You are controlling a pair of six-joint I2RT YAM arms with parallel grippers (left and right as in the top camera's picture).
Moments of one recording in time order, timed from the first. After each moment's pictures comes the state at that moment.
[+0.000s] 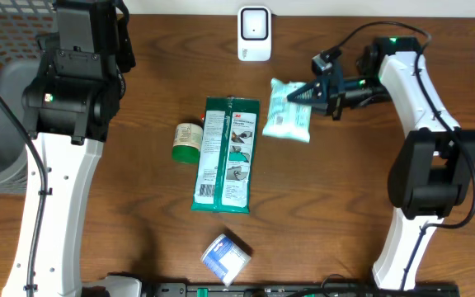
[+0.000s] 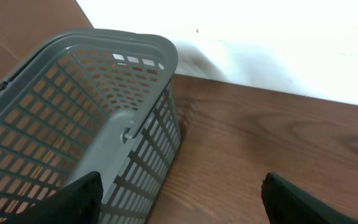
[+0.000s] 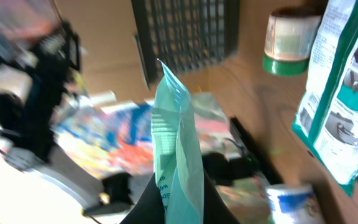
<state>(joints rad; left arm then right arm) -0.15 1.48 1.77 -0.91 -0.53 -0.15 0.05 2.16 1.84 -1.70 -1.40 -0.36</state>
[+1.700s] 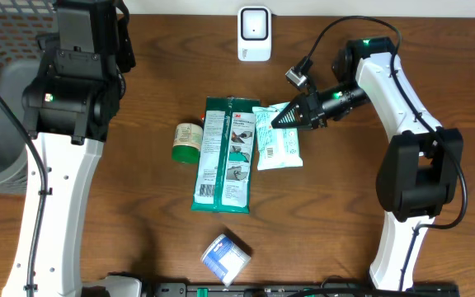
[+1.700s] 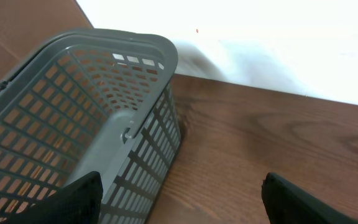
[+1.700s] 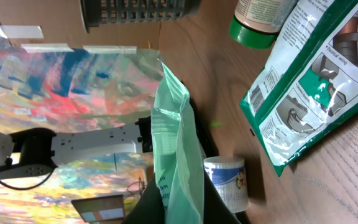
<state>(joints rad) -0.15 1.48 1.77 -0.91 -0.53 -0.15 0.15 2.16 1.84 -1.70 -1.21 -0.54</state>
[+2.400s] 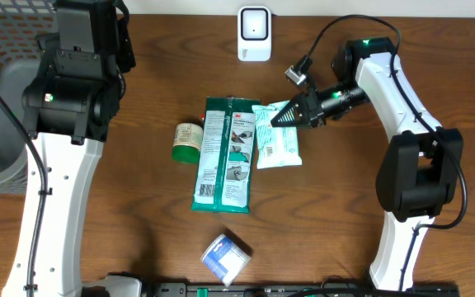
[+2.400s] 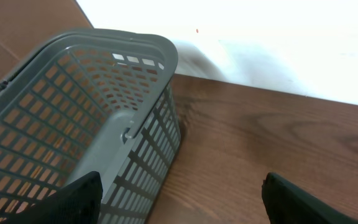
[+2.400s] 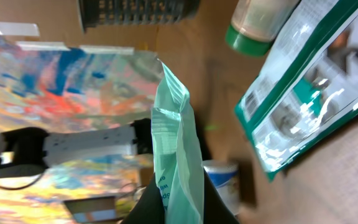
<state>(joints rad) -0.15 1.48 1.77 -0.92 -0.53 -0.15 0.15 2.16 1.84 -1.64 -1.21 -0.53</state>
